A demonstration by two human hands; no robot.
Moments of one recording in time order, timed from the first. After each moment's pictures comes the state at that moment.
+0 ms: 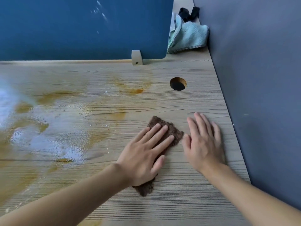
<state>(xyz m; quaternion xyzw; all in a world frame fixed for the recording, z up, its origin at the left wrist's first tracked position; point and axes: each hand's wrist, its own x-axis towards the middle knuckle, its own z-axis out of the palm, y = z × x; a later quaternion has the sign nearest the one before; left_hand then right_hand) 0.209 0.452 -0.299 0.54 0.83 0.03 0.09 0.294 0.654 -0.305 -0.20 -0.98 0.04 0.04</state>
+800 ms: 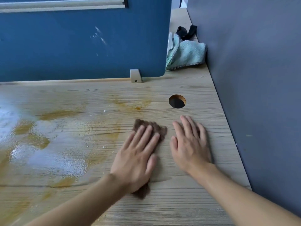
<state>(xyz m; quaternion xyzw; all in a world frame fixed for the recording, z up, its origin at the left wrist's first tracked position) 0.172 0.464 -0.298 0.43 0.90 0.03 0.04 0.231 0.657 -0.310 -0.17 -0.98 0.06 0.06</state>
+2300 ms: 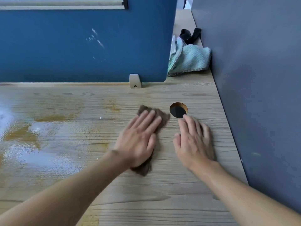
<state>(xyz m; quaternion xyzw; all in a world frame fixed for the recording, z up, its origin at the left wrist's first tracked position) 0.094 0.514 -0.298 0.42 0.91 0.06 0.06 0.194 0.687 -0.304 -0.17 -0.98 0.06 0.07</state>
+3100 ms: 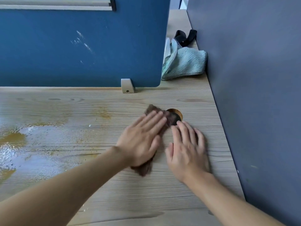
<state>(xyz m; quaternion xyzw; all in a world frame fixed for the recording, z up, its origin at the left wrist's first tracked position) 0.071 0.546 -0.301 0.49 0.87 0.06 0.06 0.192 0.685 -0.301 -0.17 -0.98 0.05 0.04</state>
